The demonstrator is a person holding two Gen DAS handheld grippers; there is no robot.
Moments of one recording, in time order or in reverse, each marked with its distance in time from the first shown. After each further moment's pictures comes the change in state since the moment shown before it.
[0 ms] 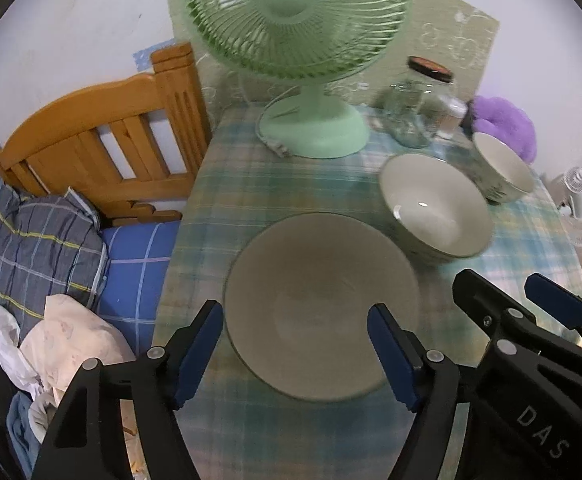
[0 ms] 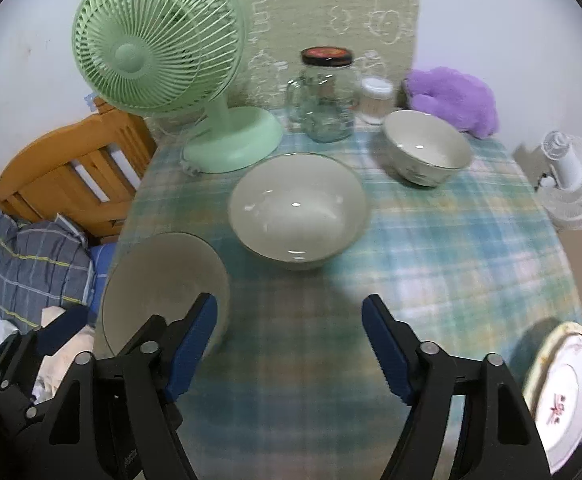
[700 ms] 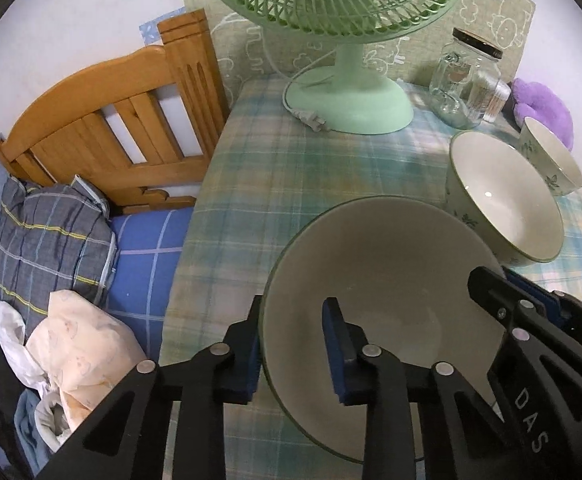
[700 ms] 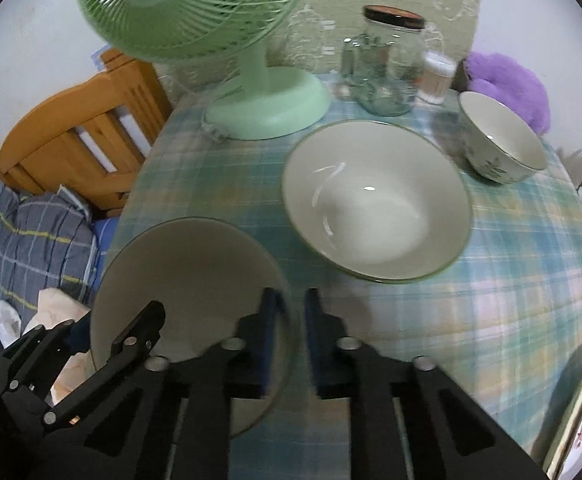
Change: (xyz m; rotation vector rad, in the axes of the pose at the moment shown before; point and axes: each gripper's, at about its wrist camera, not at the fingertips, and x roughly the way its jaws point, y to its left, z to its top) left arm 0.048 0.019 0.003 -0.004 0.055 0.061; right arm 0.065 0.044 0.010 -0.068 0.088 0.034
